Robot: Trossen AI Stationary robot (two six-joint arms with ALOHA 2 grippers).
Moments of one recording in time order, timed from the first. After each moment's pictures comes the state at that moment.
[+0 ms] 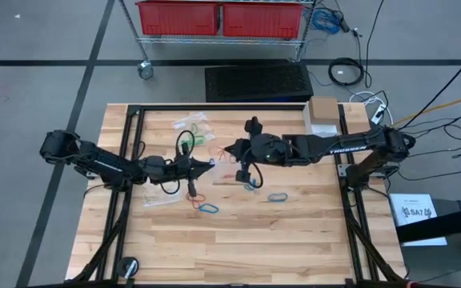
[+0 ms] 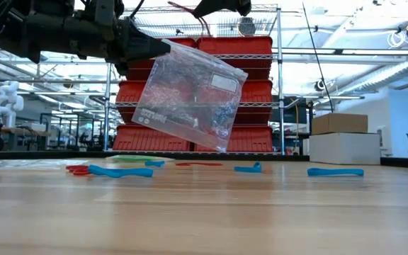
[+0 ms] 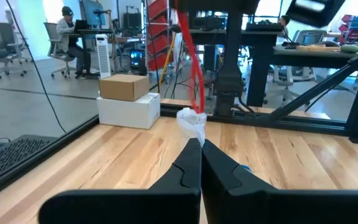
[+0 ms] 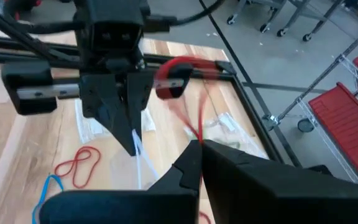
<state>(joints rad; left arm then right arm) -0.10 1.26 0.33 0.96 -0.29 -0.02 0.06 1.58 1.41 -0.30 0.36 -0.09</state>
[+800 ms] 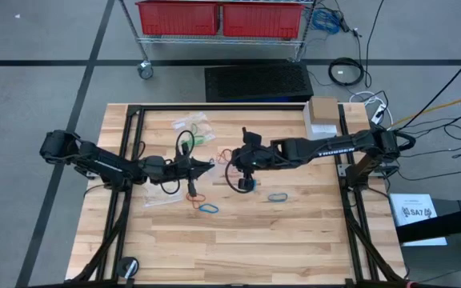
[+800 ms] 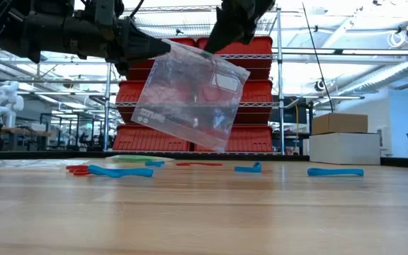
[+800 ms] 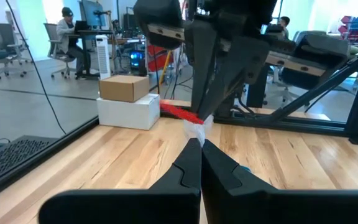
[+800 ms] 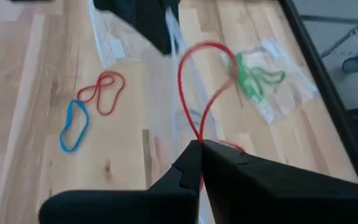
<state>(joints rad) -0.10 1.26 0.33 0.96 -0.29 -0.02 0.05 1.67 1.41 -0.52 0.26 0.03</state>
